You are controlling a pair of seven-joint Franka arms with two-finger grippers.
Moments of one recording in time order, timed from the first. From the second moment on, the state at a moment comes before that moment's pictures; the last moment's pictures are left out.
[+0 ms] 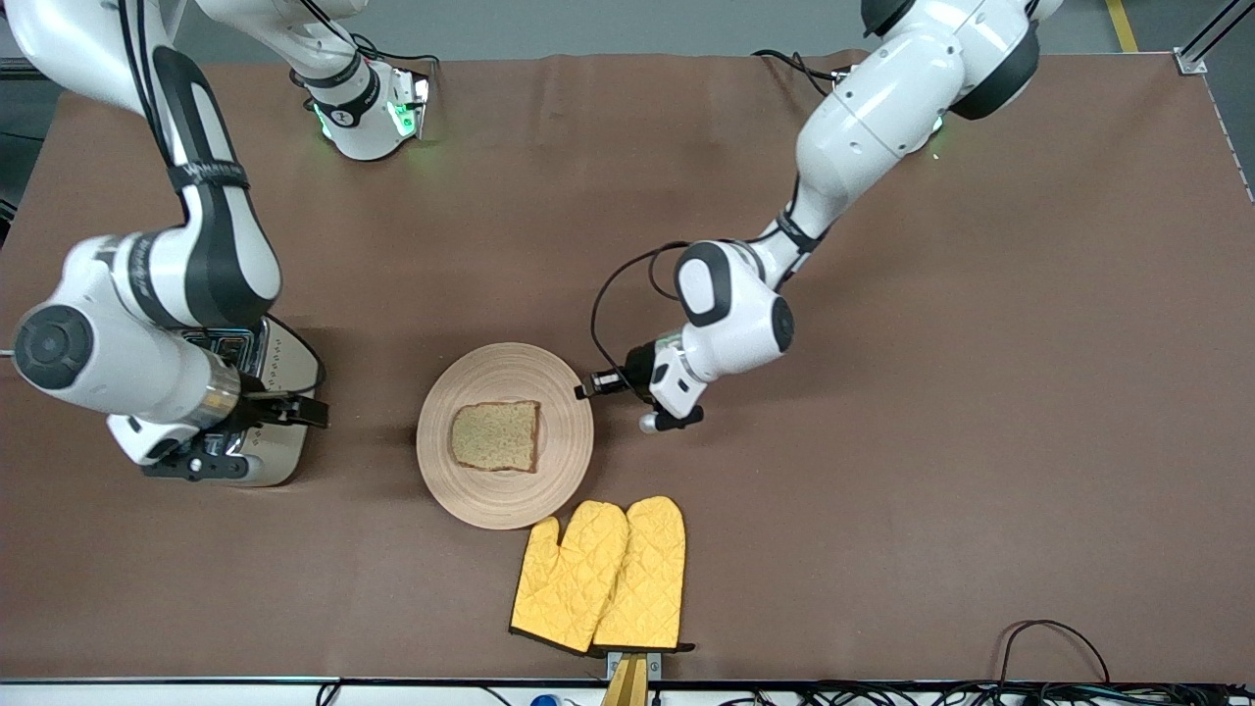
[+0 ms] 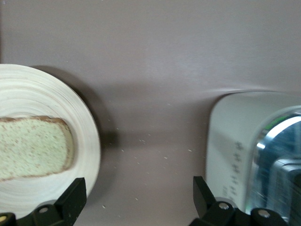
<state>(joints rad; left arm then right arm) -0.46 0.92 -0.42 -1.48 -1.09 2.81 0.01 0.10 0.46 -0.01 -1.61 0.09 2.02 0.09</state>
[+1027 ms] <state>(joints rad) 0.08 0.80 -0.44 -1.46 -0.59 2.20 0.06 0.35 0.60 -0.02 -1.72 0.19 2.33 0.44</state>
